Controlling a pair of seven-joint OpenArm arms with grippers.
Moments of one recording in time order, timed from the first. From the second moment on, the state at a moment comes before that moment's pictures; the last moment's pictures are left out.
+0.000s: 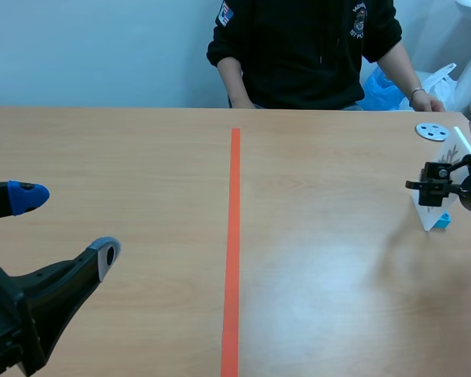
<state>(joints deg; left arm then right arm) 47.9 -31.3 -8.7 119.6 -21.5 -26.4 -7.6 17.7 22.1 6.2 44.8 12.1 13.6 -0.4</state>
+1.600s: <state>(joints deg) 47.9 -31.3 -8.7 119.6 -21.5 -26.4 -4.6 -38.4 21.7 17.3 115.2 33.1 35.8 -13.8</state>
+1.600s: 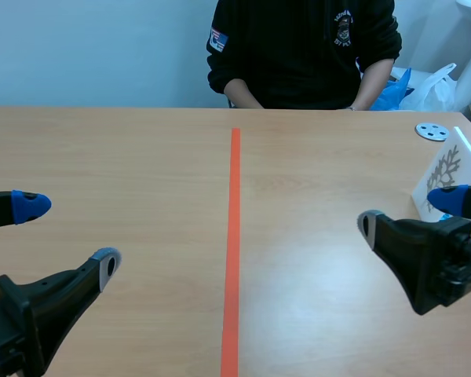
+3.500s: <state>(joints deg) 47.9 -31.3 -8.7 119.6 -21.5 -26.4 -4.1 -38.2 21.8 13.8 115.1 26.8 35.2 -11.4</state>
